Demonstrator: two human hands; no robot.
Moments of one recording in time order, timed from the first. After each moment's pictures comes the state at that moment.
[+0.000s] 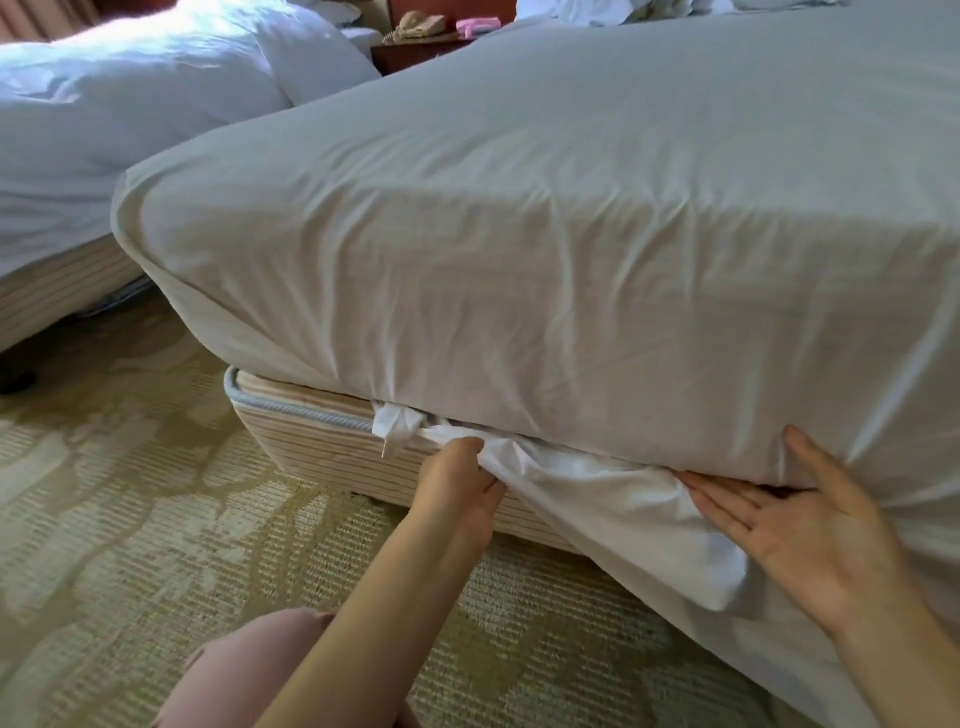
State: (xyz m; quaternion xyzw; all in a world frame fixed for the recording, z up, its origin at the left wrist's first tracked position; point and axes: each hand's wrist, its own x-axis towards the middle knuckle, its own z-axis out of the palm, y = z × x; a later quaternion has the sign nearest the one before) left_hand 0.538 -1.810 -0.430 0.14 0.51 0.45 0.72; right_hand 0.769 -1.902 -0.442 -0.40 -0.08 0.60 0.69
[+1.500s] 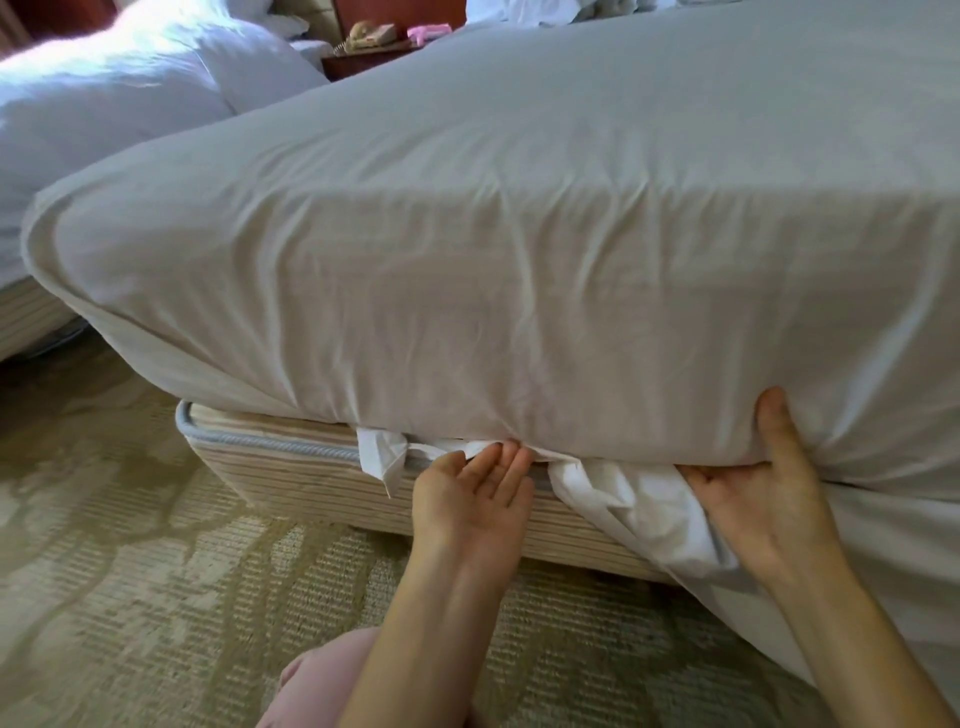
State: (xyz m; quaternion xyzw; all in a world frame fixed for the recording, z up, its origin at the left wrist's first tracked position) left_hand 0.559 -1.828 -0.405 0.02 0.44 0.42 0.79; right_hand 0.744 -1.874 -0.433 -0.36 -0.10 0.50 0.78
